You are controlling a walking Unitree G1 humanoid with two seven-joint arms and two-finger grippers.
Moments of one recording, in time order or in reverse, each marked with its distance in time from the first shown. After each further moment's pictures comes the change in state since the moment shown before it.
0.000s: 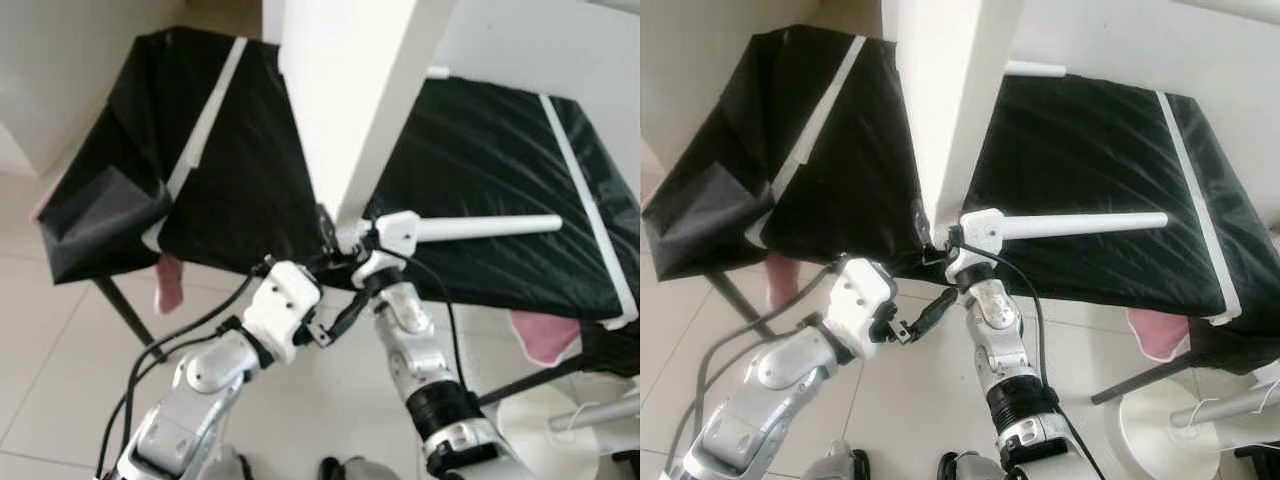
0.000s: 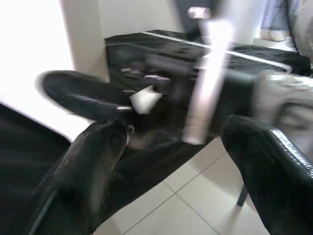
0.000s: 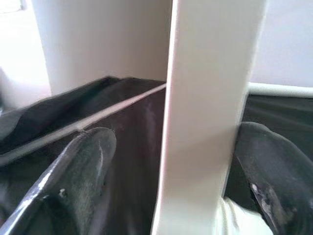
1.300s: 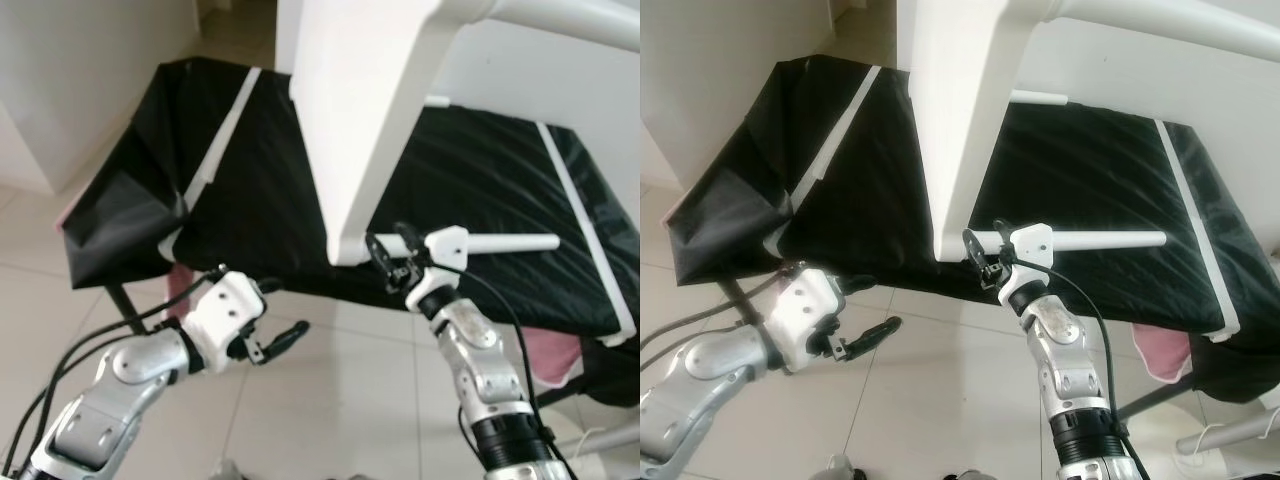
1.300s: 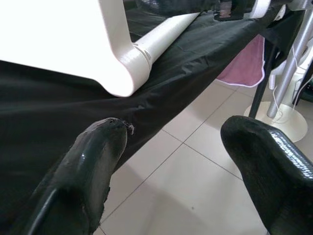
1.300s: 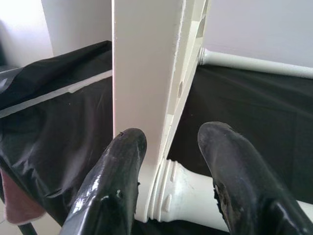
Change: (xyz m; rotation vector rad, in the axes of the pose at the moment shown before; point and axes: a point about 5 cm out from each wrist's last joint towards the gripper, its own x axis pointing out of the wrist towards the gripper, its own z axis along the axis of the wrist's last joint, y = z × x) left arm -0.049 0.038 -0.017 0.081 0.242 -0.139; right arm -0.019 -0.046 0.002 -0.032 0.223 0.044
